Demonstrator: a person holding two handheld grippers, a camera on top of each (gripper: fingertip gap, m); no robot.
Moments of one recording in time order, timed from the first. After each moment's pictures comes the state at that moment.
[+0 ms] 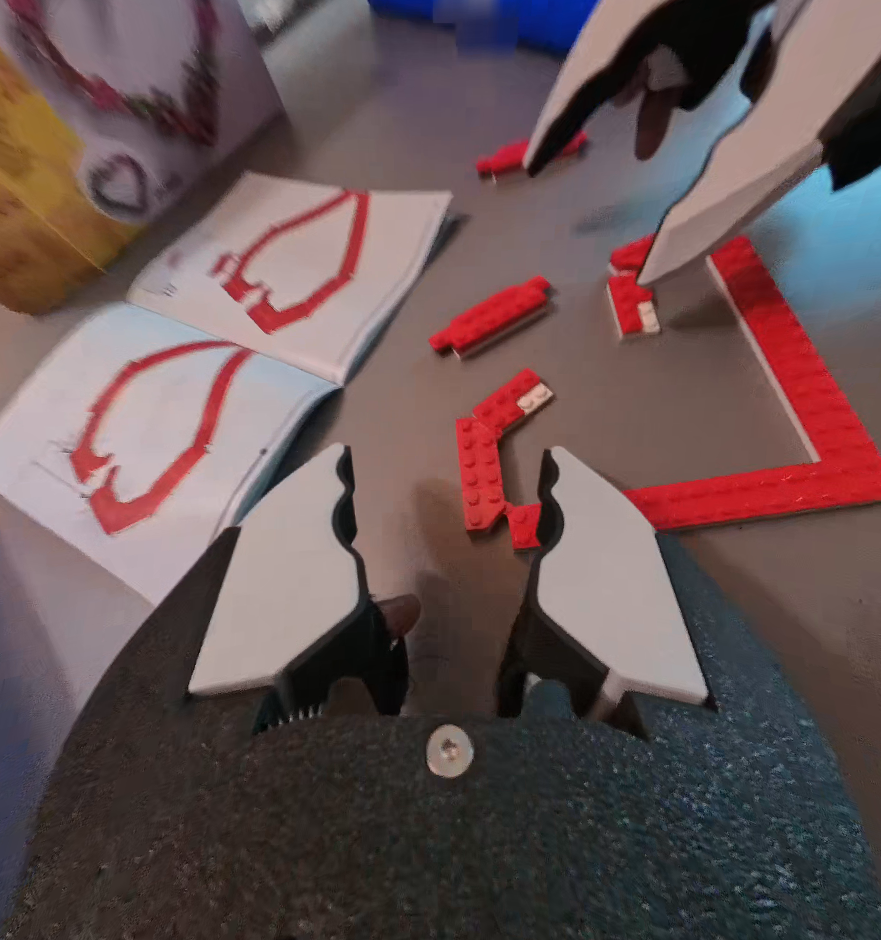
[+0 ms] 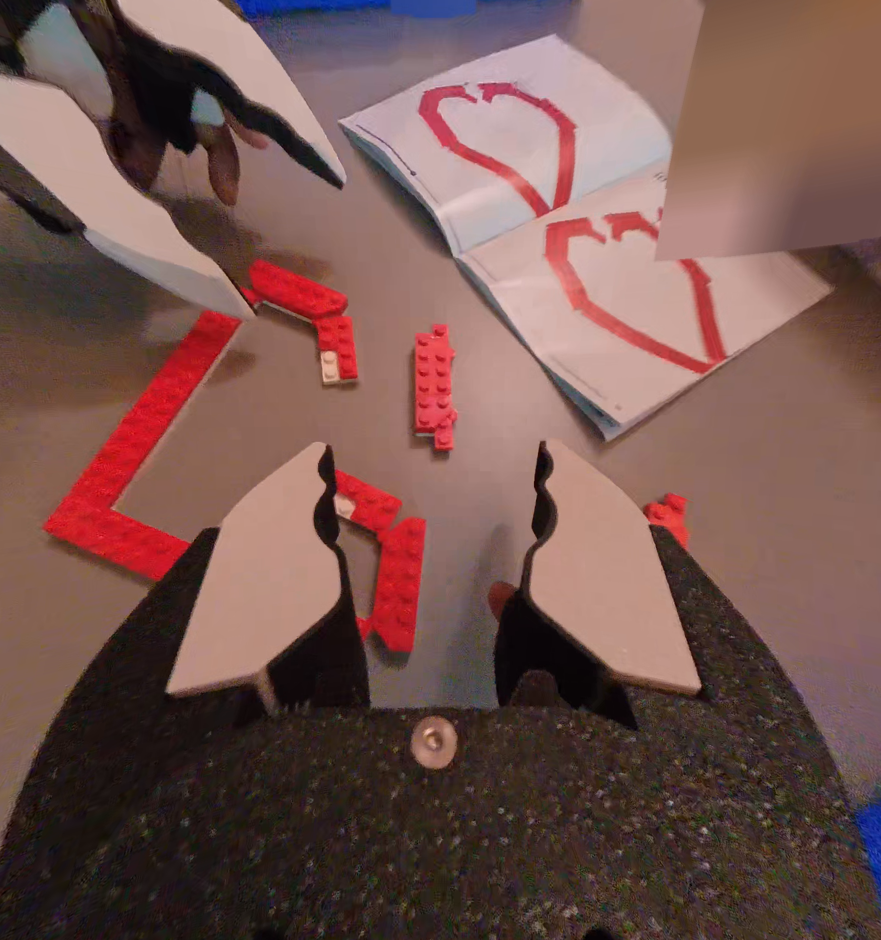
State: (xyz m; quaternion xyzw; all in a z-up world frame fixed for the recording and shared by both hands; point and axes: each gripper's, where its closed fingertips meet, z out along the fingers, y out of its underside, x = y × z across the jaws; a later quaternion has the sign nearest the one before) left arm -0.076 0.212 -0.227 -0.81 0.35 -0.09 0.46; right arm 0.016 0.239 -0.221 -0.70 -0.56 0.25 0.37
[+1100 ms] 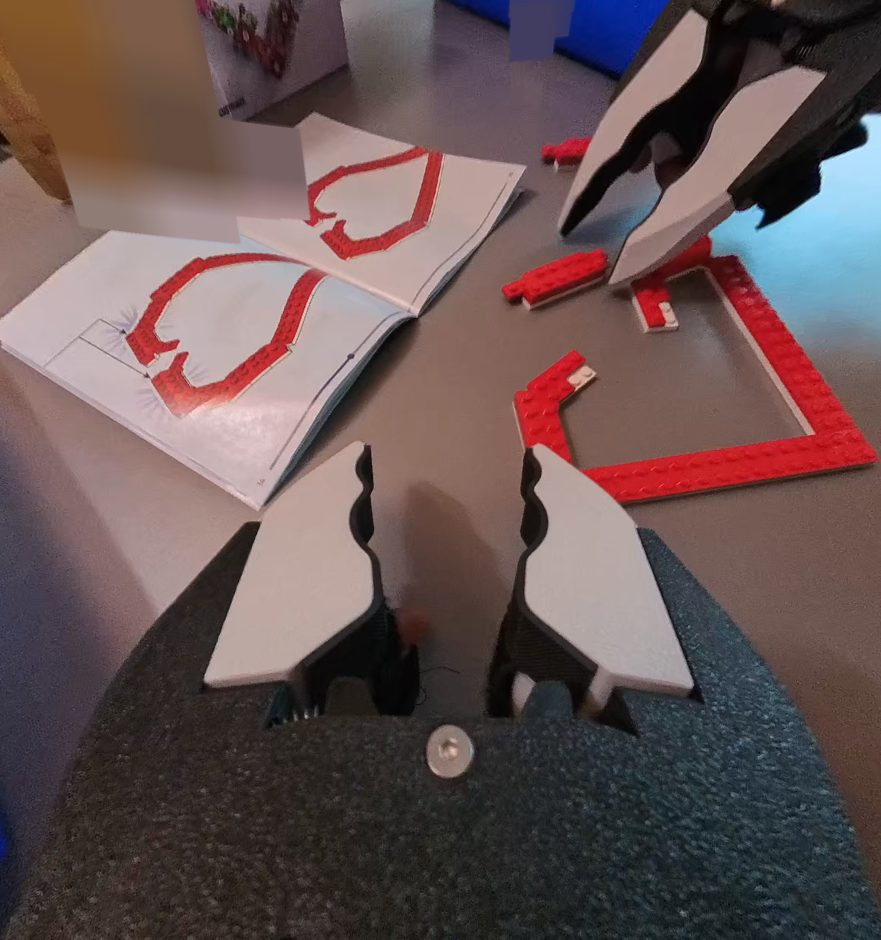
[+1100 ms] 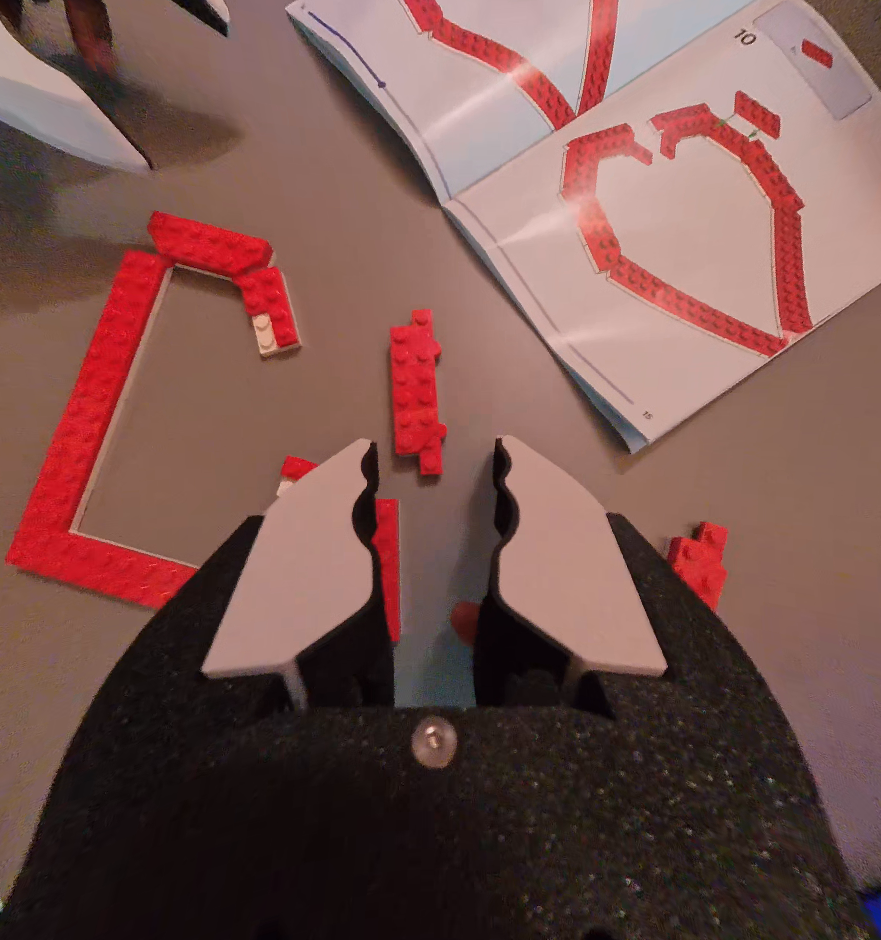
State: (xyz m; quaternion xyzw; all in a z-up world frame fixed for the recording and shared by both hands) left arm -0.129 0.206 -0.224 -0.83 0.29 -0.16 0.45; right arm 0.002 0.254 -0.247 -0.75 -0.56 0.23 0.26
